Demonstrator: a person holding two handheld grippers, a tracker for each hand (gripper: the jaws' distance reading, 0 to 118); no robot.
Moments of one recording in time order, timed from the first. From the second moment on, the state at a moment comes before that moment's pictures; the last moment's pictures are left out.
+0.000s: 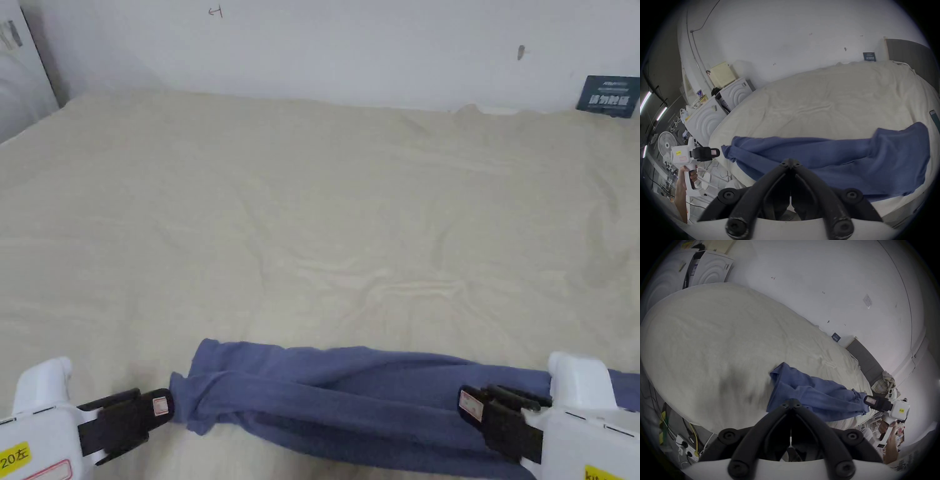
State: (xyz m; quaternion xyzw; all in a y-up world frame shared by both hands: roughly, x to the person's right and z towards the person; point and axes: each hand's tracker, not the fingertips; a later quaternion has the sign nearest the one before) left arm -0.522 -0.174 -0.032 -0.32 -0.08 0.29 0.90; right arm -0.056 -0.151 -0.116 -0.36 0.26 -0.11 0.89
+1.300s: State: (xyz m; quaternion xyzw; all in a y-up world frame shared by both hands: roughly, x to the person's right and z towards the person) left arm -0.533 -0.226 -0.165 -0.44 -0.24 0.43 0.75; right arm -0.066 -0.163 -0.114 -0.41 0.25 -0.12 0.87
